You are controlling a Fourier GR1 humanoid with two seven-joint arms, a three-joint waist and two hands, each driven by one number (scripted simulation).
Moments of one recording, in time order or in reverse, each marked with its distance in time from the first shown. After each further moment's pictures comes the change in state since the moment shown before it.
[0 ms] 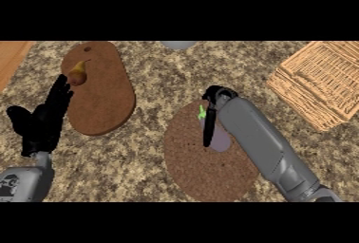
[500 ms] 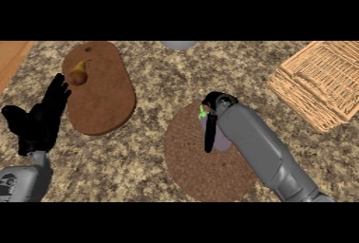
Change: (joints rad) left arm -0.005 -0.010 0.036 0.005 -0.010 -0.033 -0.006; right arm 0.058 0.015 -0.015 -0.037 0.066 0.024 -0.020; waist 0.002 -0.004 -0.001
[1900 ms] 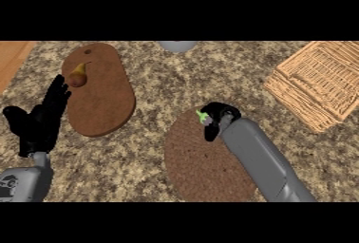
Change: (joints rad) left arm 0.007 -0.027 0.024 -0.011 -0.034 -0.014 0.016; right arm 0.142 0.011 -0.020 -0.139 0.066 -0.021 -0.058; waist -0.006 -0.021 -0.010
